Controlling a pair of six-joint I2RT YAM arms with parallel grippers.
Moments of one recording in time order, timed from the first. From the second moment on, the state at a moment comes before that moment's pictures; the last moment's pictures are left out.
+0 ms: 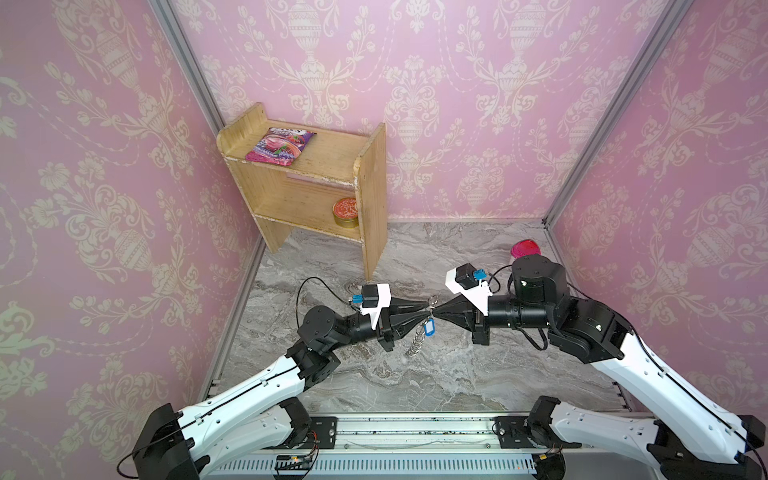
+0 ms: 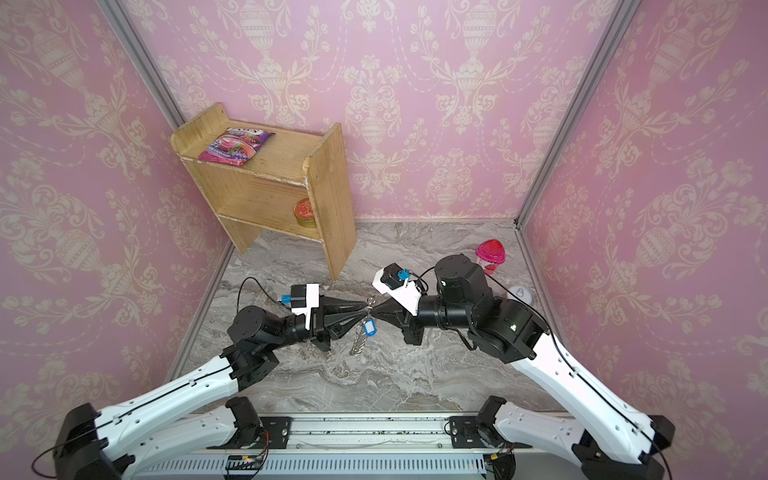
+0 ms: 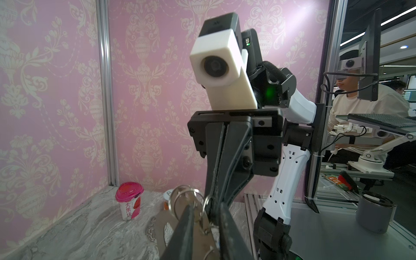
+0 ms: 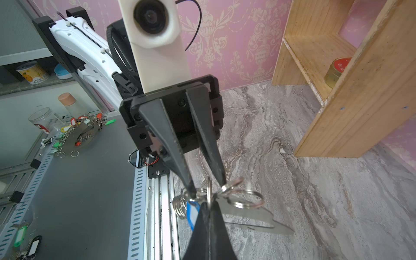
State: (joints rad) left arm -0.84 0.93 0.62 0.61 0.54 -0.19; right arm 0.79 1.05 1.35 -0.78 -0.45 -0.16
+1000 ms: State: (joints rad) left arm -0.84 0.93 0.74 0.16 0.61 -0.06; right arm 0.85 1.26 1.58 -1.23 -0.33 -0.32
